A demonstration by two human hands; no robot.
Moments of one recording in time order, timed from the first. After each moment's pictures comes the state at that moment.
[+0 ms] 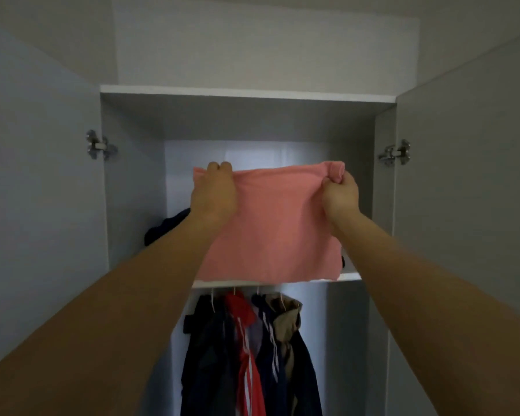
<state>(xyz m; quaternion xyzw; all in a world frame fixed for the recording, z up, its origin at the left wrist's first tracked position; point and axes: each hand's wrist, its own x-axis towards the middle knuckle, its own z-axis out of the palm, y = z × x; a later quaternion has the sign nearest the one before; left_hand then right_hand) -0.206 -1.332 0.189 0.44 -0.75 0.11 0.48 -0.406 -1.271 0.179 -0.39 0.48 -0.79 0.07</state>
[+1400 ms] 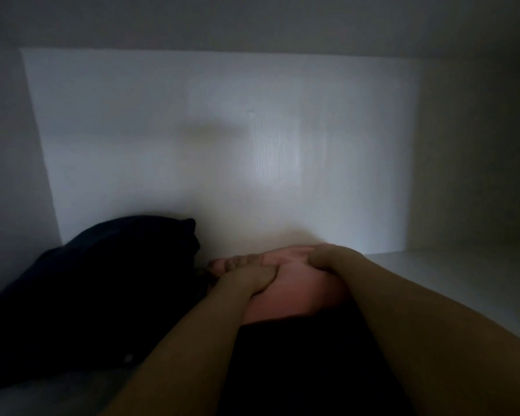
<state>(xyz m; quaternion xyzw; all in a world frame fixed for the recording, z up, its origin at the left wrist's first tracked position) -0.441 -1.895 0.048 0.55 -0.83 -0.12 0.04 -0.617 -1.862 0.067 -0.50 0.85 -0.12 0.11</state>
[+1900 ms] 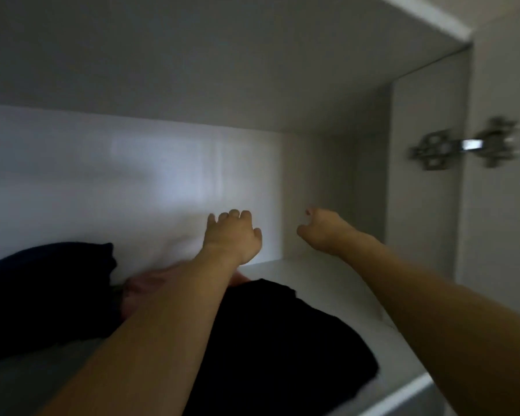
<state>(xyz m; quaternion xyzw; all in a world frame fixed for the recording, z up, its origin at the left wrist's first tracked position) -0.486 -1.669 0.169 0.36 -0.90 0.09 0.25 -0.623 -1.539 0.188 -0.45 0.85 -0.27 -0.08</state>
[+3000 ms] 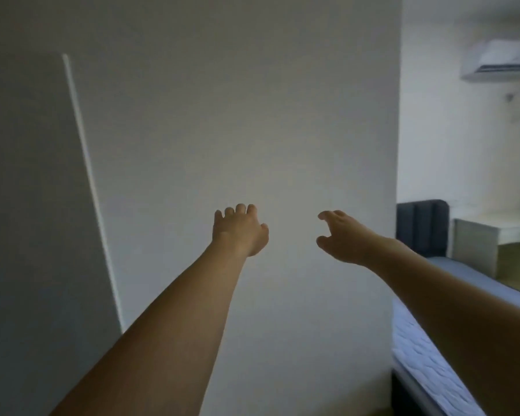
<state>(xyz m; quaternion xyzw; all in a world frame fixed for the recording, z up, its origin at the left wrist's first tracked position) -0.397 -0.811 0.109 -0.24 -0.95 -0.01 0.19 -0.292 -0.625 0.087 0.11 0.96 -0.14 -0.22</state>
